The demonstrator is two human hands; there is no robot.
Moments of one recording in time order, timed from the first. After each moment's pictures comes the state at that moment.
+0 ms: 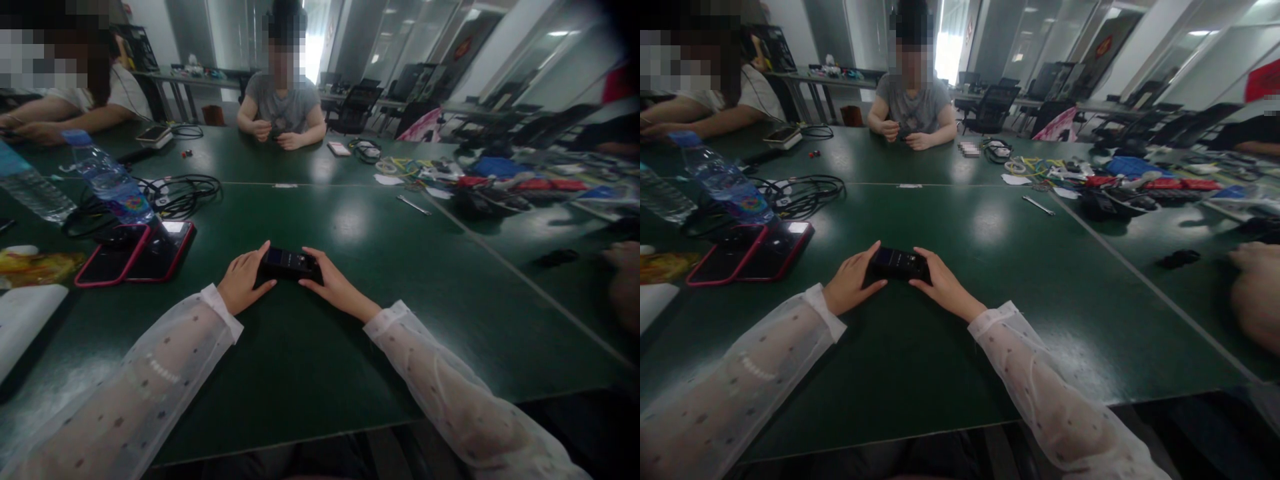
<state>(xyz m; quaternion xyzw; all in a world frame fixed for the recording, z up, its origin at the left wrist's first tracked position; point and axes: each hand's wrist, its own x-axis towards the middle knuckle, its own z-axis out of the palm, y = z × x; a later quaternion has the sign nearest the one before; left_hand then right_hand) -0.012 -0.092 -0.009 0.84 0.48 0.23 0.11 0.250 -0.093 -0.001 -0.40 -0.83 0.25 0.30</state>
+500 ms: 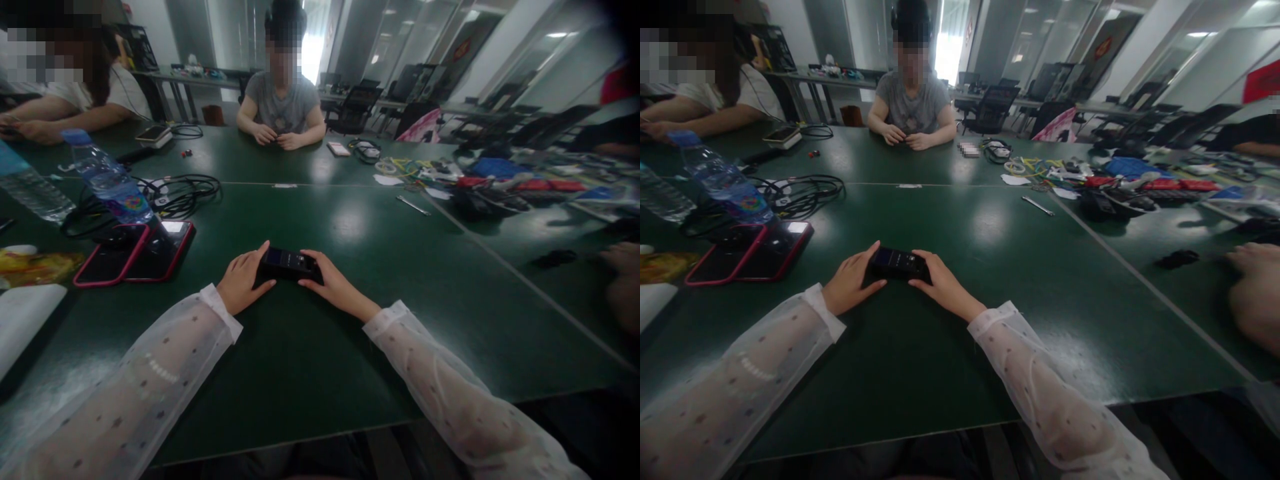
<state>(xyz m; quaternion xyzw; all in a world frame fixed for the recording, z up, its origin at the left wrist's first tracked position) -0.012 -0.092 -0.008 0.84 0.48 0.22 0.11 0.250 -0.091 0.001 -0.40 -0.82 0.26 0.30</state>
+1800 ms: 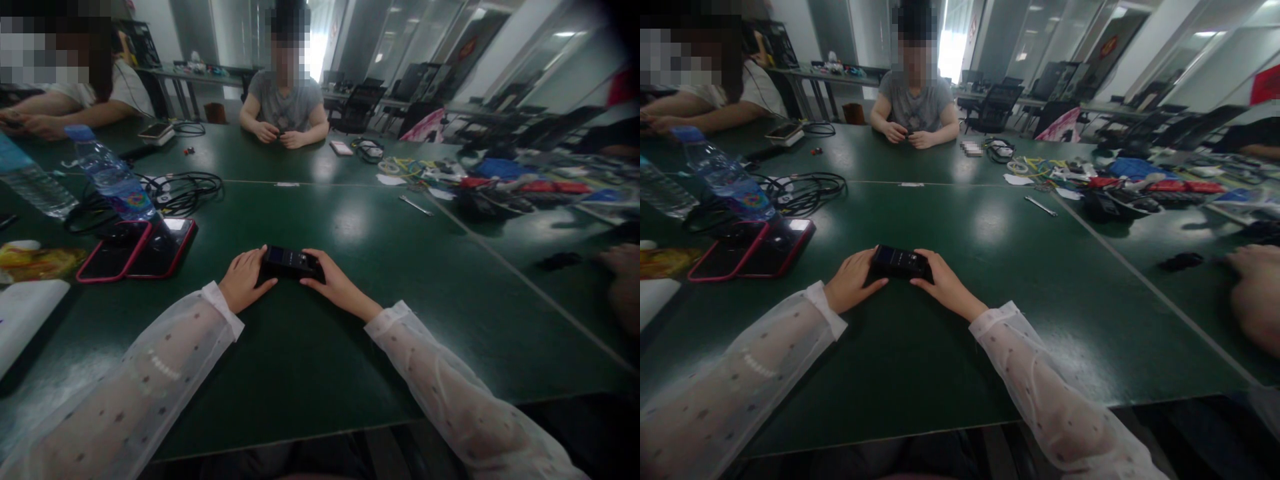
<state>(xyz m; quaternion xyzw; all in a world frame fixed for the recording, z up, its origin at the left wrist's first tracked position) -0.009 -0.093 -0.011 0.85 0.50 0.18 0.07 0.249 -0.091 0.001 -0.40 -0.82 0.27 0.30</state>
